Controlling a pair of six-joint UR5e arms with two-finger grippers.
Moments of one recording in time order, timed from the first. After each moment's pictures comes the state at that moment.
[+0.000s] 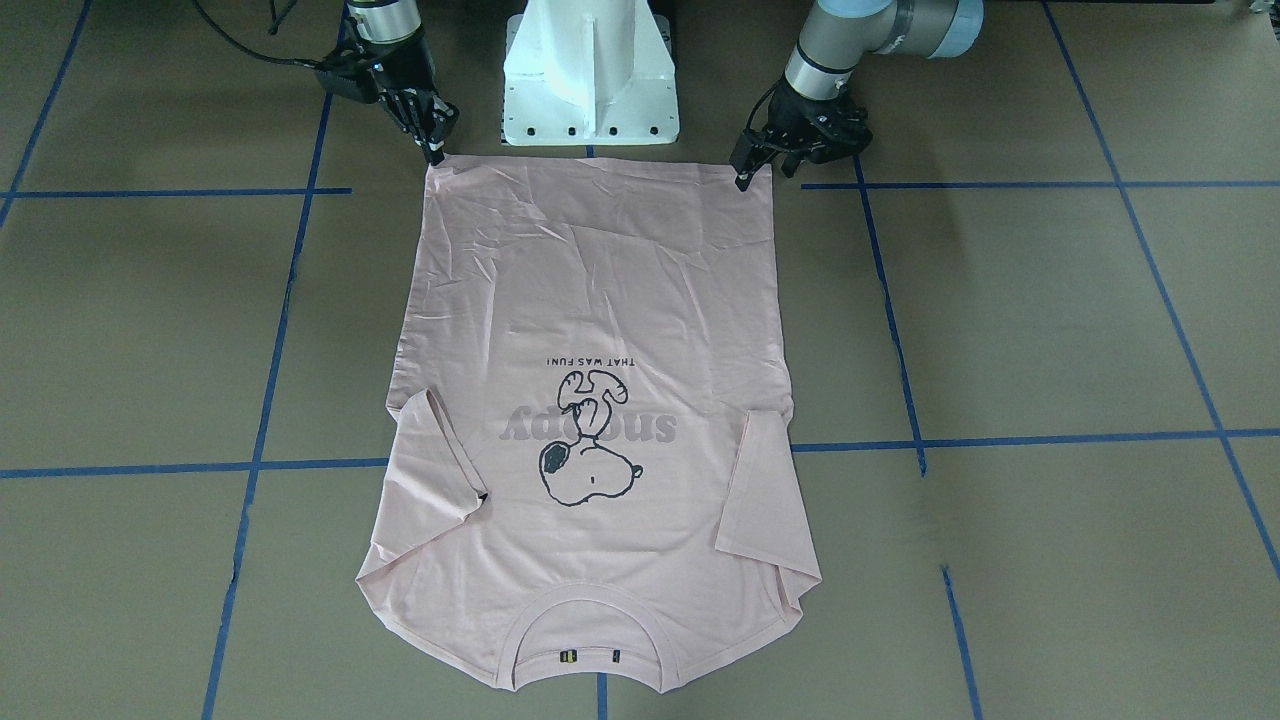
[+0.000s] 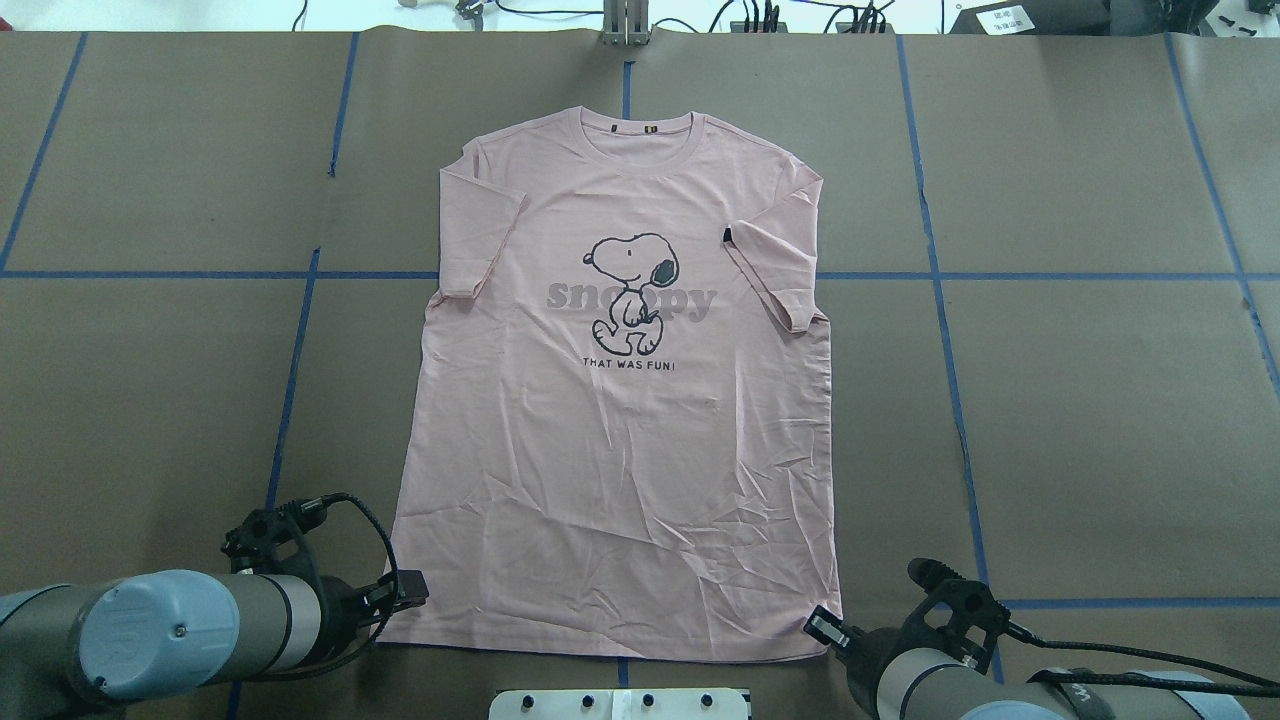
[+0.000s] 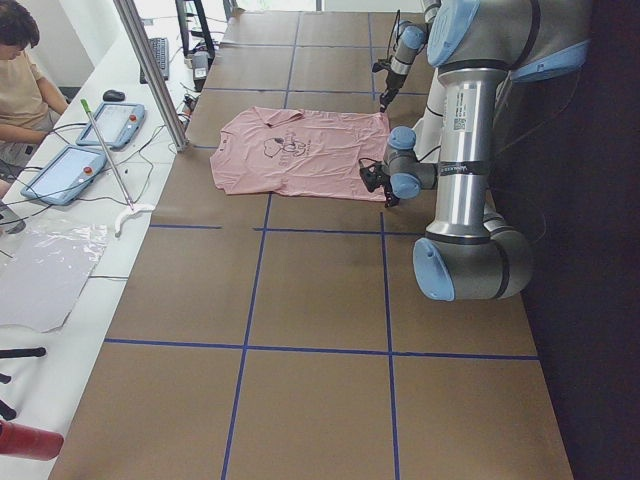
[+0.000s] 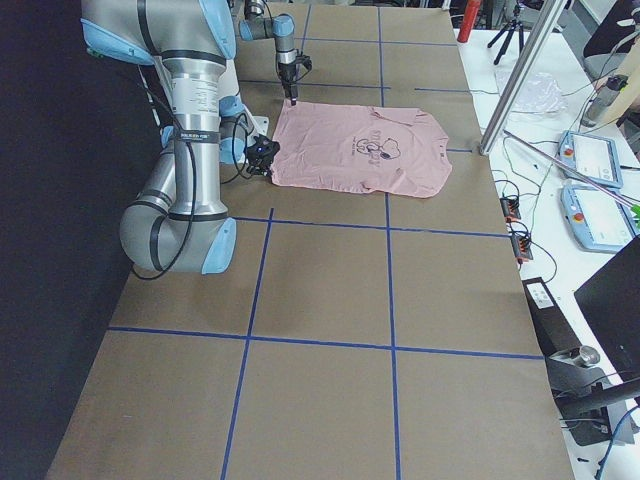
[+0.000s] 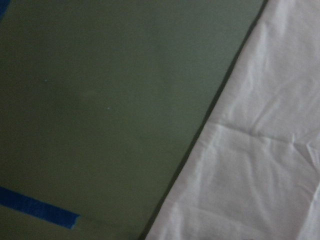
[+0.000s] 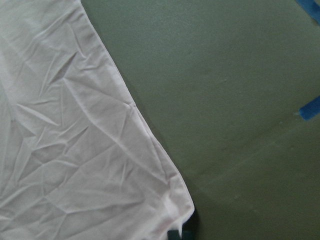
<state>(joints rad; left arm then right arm) -0.14 -1.60 -2.03 -2.04 -1.62 -1.91 -0.05 -1.55 2.16 -1.33 1.27 2.20</state>
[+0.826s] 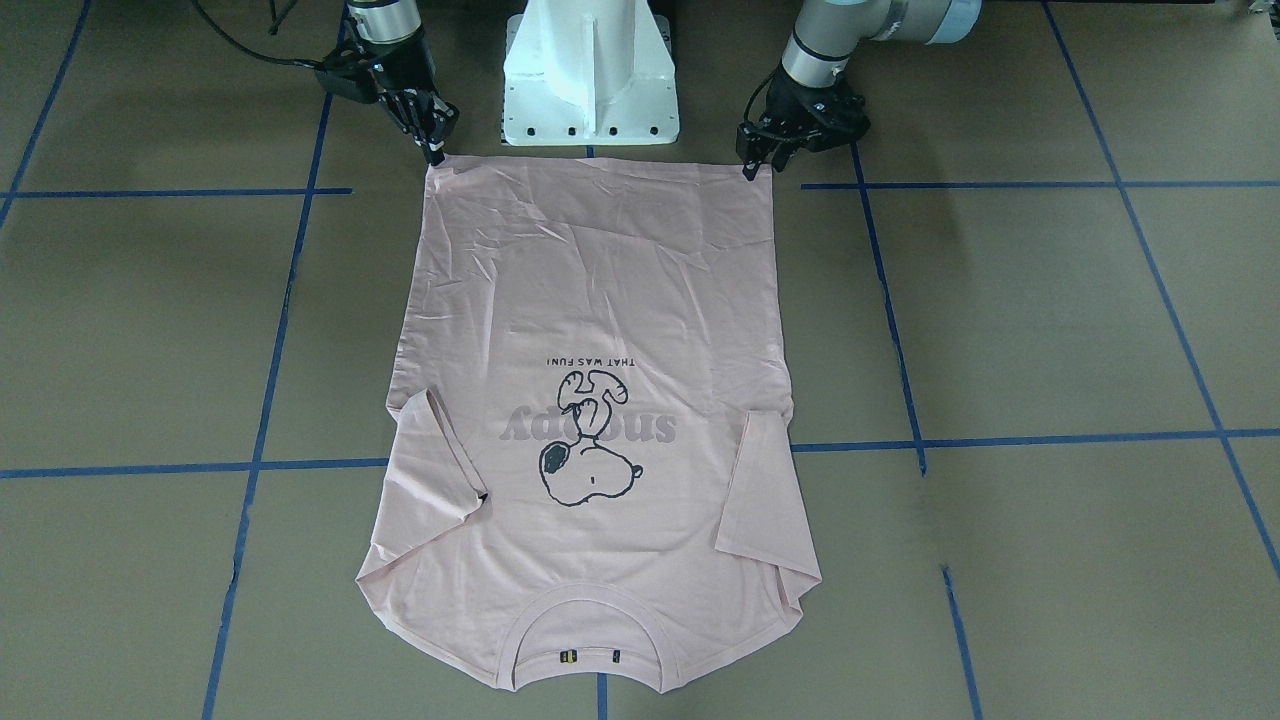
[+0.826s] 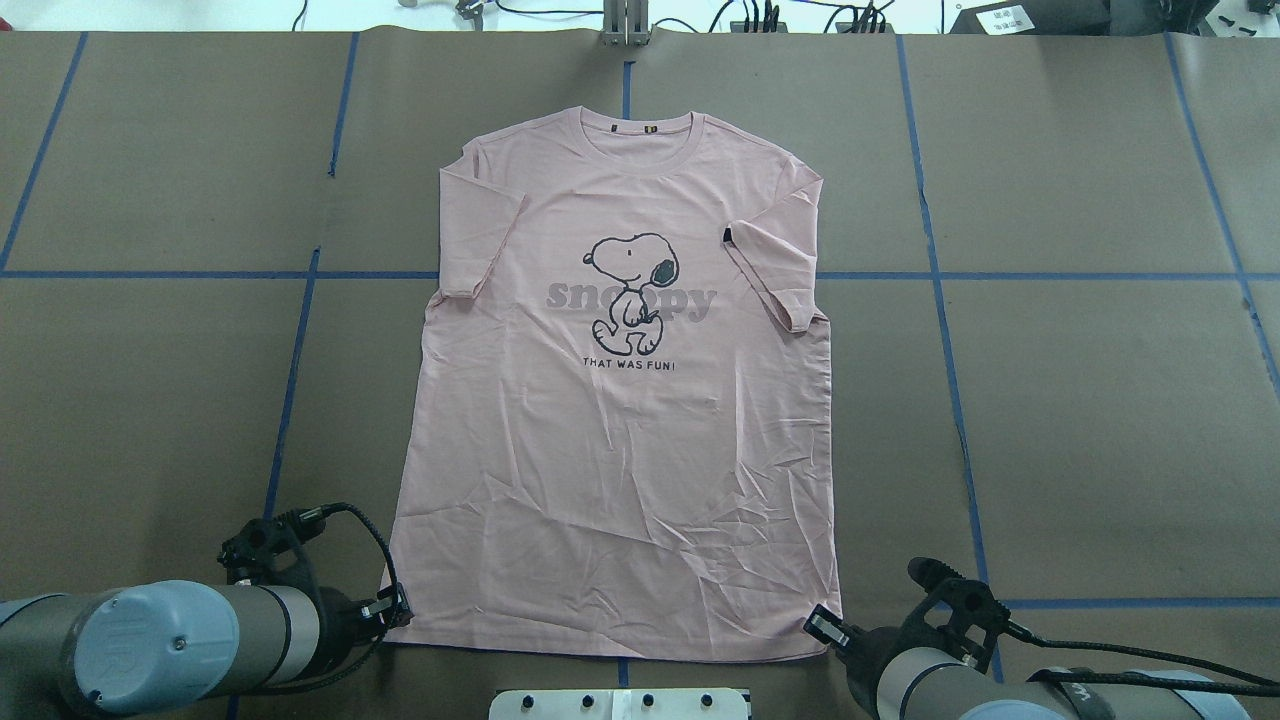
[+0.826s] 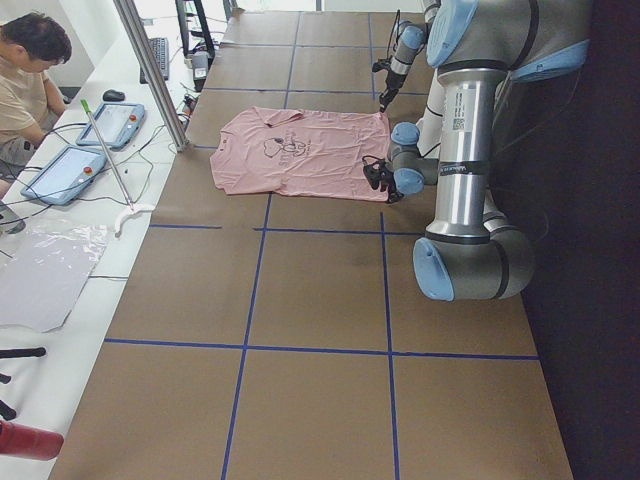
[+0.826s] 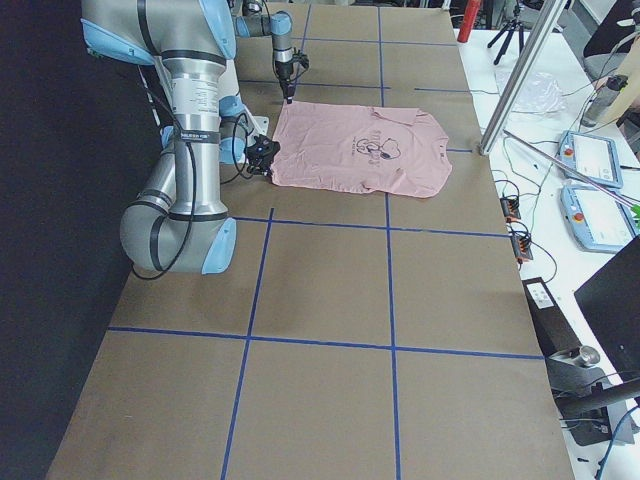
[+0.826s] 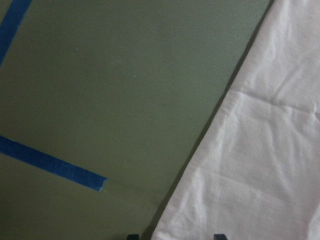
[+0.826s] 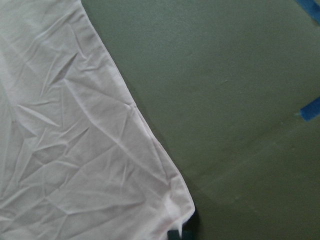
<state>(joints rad) -0.13 -1.60 -2.06 -1.99 -1.62 -1.91 -0.05 -1.55 2.16 -1.33 1.27 2.21</state>
